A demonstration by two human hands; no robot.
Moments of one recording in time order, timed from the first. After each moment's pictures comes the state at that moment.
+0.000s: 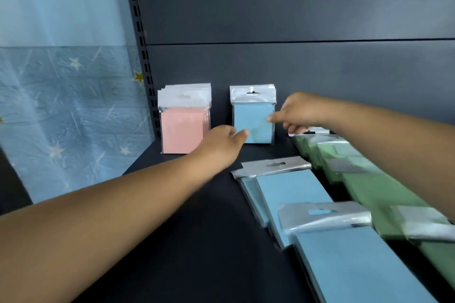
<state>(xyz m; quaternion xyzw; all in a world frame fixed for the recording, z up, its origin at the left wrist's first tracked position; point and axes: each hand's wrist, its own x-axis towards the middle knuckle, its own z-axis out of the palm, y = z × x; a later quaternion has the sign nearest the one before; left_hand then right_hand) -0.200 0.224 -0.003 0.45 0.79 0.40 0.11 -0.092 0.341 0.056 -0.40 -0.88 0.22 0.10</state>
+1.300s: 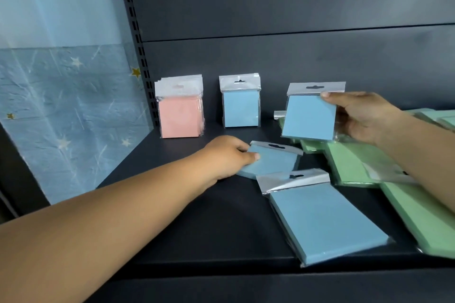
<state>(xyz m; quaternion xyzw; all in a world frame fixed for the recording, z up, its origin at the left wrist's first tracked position) -0.141 0.178 -0.010 0.46 0.80 0.31 0.20 0.016 0.332 0.026 -0.37 -0.56 0.61 0.40</state>
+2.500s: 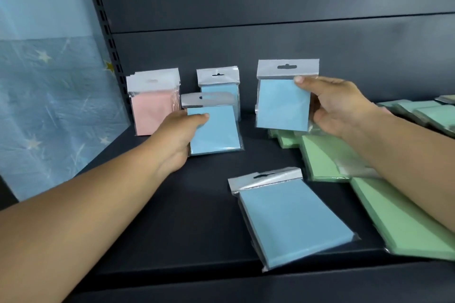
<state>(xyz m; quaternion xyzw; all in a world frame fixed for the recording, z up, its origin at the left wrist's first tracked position) -0.162 0.195 -0.001 0.30 0.63 0.66 0.28 0.011 0.321 0.029 -0.29 -0.51 0.65 0.48</state>
